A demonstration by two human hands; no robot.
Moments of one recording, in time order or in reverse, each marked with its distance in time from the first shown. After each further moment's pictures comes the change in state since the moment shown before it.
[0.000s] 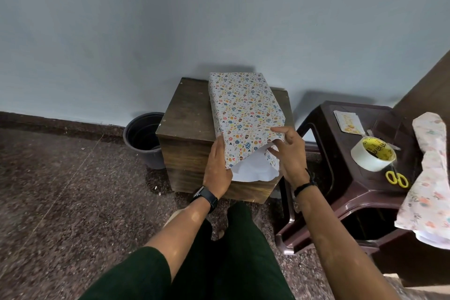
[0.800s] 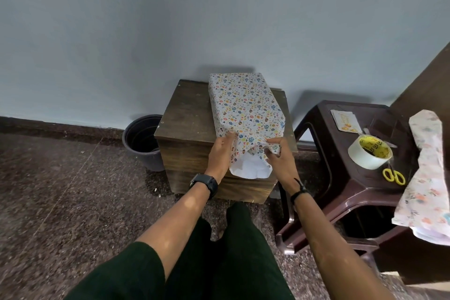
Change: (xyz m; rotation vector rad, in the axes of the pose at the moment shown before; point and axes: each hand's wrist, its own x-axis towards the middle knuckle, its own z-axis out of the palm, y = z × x) left_hand 0.031 0.041 -0.011 -0.545 -0.157 -0.533; right_hand -0.006 0.031 -0.011 -0.332 -0.109 -0.049
